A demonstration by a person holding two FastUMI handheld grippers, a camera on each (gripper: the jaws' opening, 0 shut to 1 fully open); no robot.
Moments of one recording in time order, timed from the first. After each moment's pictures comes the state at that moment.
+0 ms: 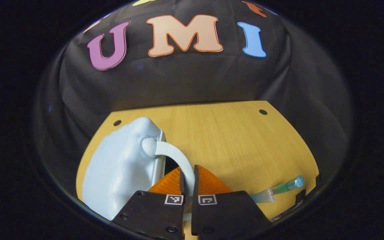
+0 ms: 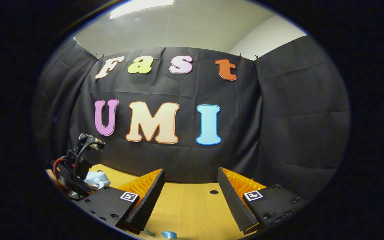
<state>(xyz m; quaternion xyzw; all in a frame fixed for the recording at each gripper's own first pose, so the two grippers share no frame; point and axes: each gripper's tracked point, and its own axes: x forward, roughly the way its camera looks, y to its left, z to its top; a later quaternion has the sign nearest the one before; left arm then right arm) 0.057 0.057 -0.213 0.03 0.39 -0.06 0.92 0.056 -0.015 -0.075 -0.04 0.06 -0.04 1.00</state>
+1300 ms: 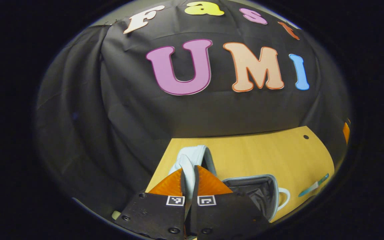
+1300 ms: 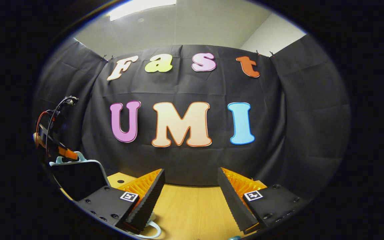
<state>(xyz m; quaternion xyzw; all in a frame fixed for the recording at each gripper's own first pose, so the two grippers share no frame) 0.095 0.372 -0.121 0.05 0.32 0.06 0.95 0.109 0.160 -0.100 -0.01 0.06 0.01 1.00</state>
